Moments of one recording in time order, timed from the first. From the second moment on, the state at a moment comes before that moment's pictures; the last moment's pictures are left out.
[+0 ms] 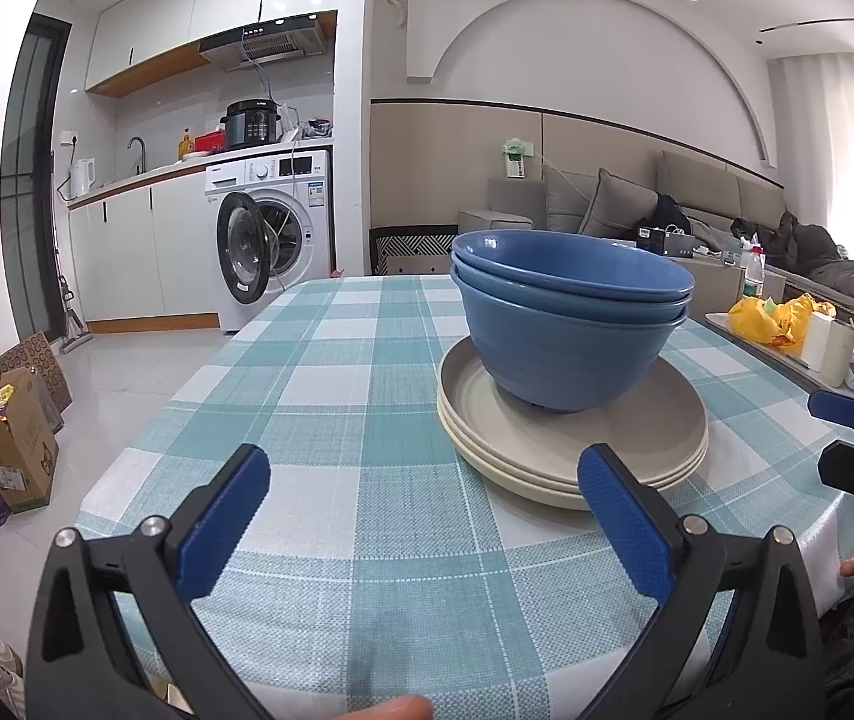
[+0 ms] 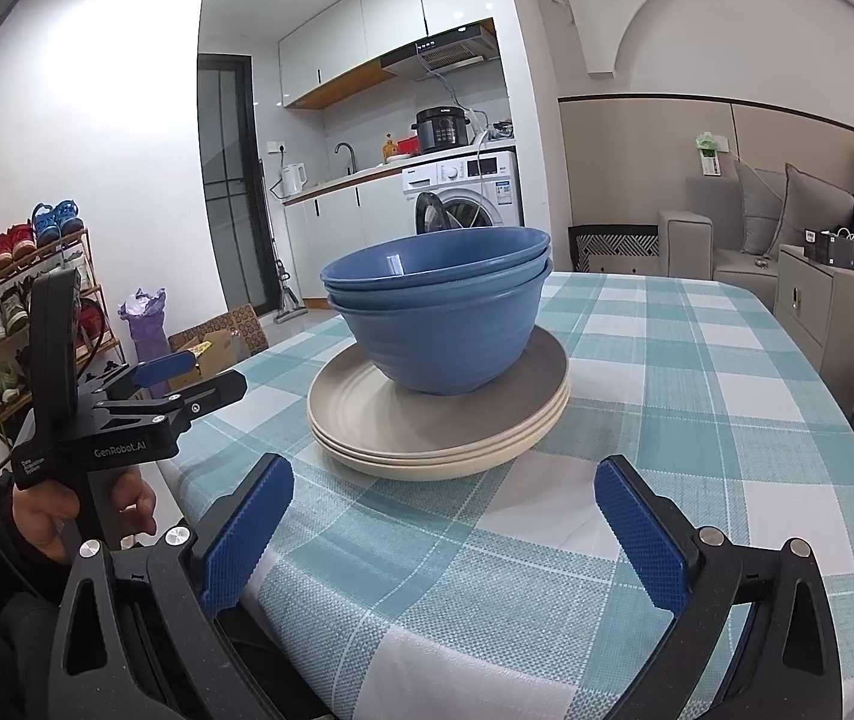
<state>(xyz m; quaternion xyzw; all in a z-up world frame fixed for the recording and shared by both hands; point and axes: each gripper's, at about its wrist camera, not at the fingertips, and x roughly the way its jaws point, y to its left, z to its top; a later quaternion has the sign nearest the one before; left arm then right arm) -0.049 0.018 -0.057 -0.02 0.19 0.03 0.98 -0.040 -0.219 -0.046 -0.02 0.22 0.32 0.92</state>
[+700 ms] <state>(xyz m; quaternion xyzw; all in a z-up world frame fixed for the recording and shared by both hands) -0.049 0.017 -0.058 -0.02 0.19 0.03 0.98 -0.039 -0.222 -0.048 -0.03 0.21 0.32 0.92</state>
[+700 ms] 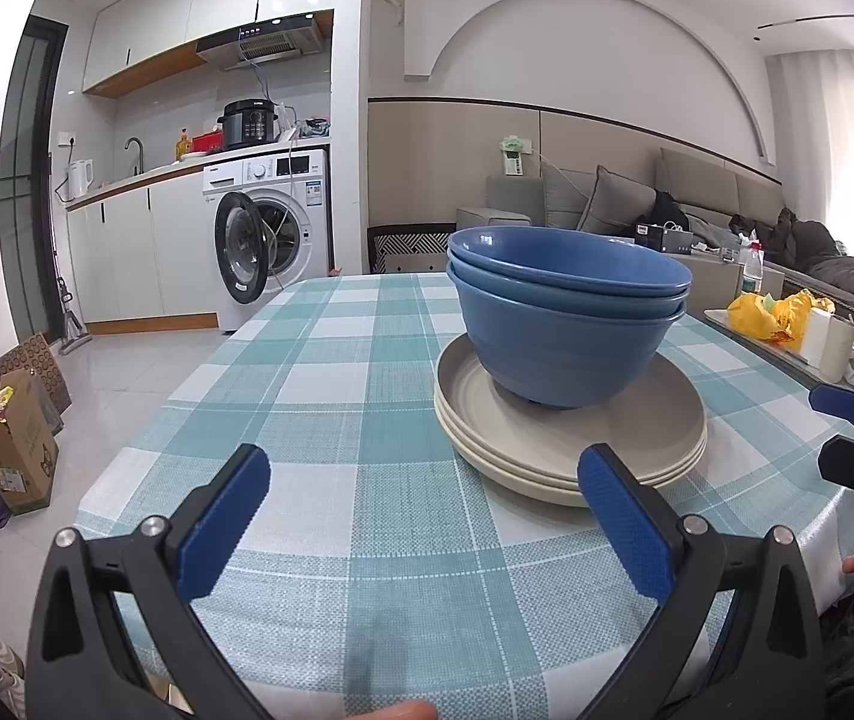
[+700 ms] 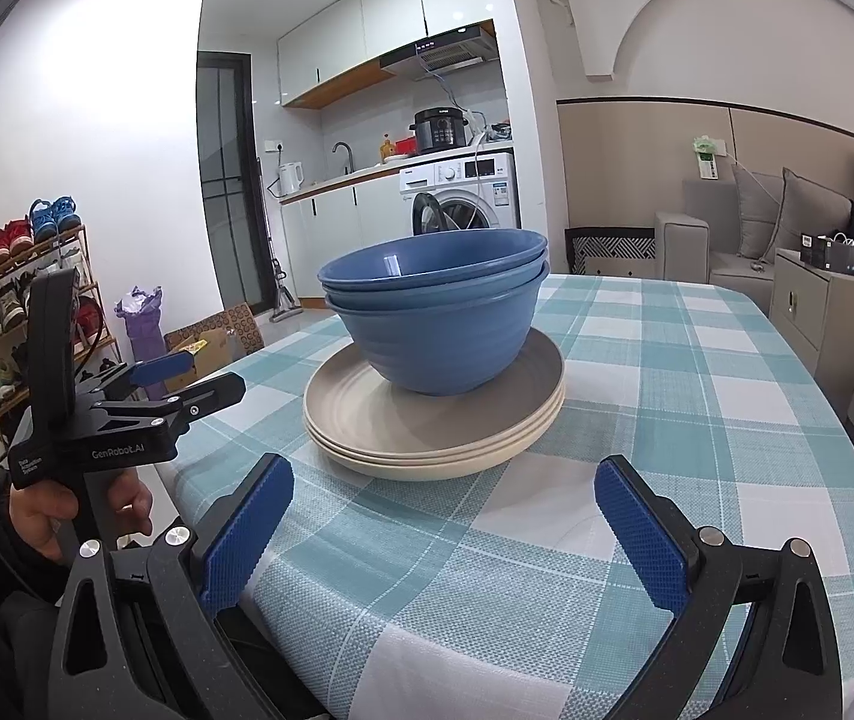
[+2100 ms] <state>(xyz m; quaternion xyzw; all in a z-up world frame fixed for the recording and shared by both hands) -0.049 0.015 -0.057 -0.01 0.19 0.03 0.98 -0.040 -0.223 -0.050 -0.02 0.21 0.32 0.92</state>
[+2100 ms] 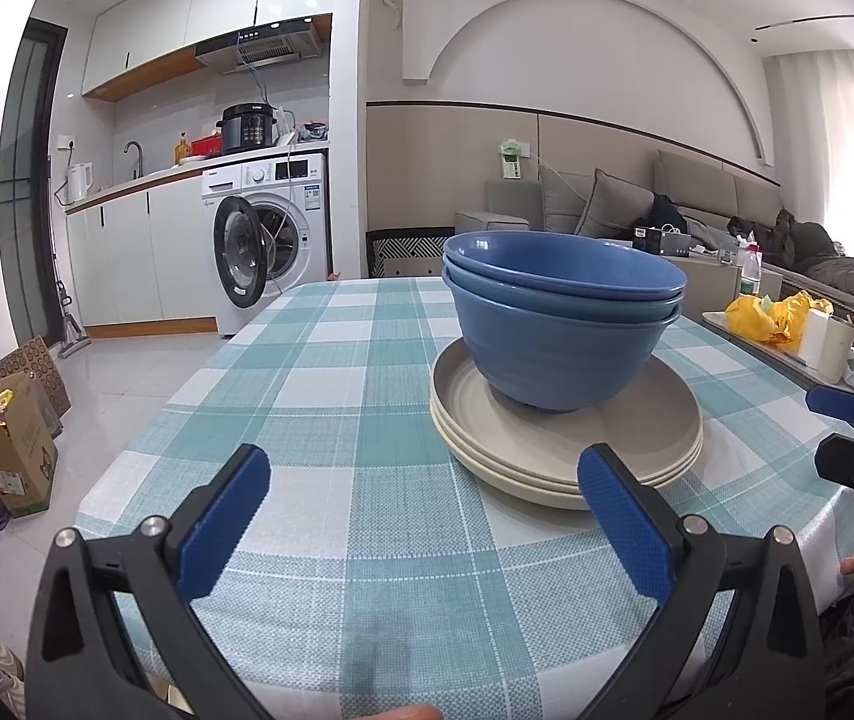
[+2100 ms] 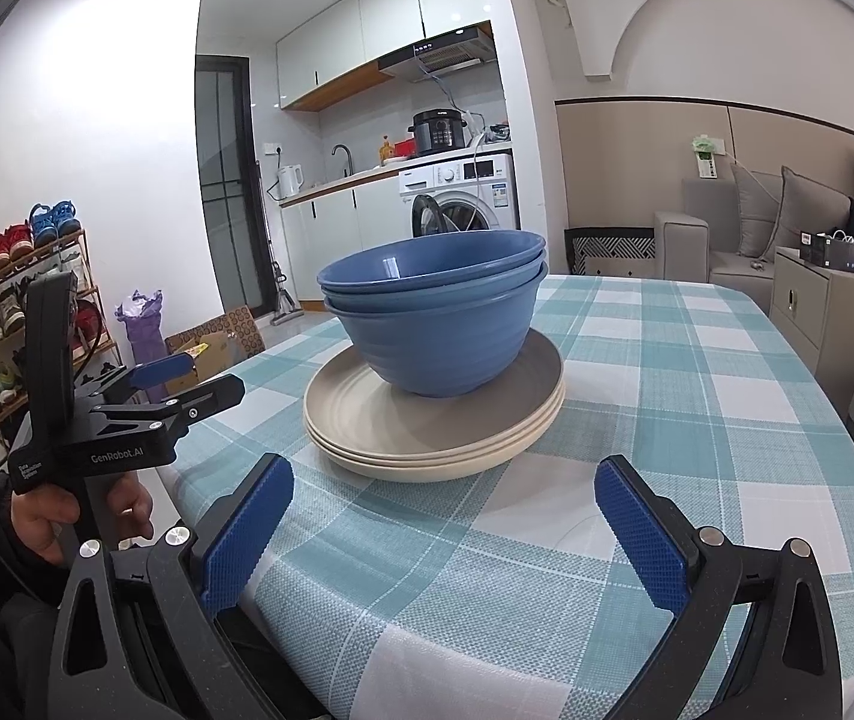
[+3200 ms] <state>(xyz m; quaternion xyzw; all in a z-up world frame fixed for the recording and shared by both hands) -0.051 0.011 -0.057 -0.01 0.19 0.02 0.98 -0.041 -0.223 -0.047 -0.03 0.21 0.32 0.92</state>
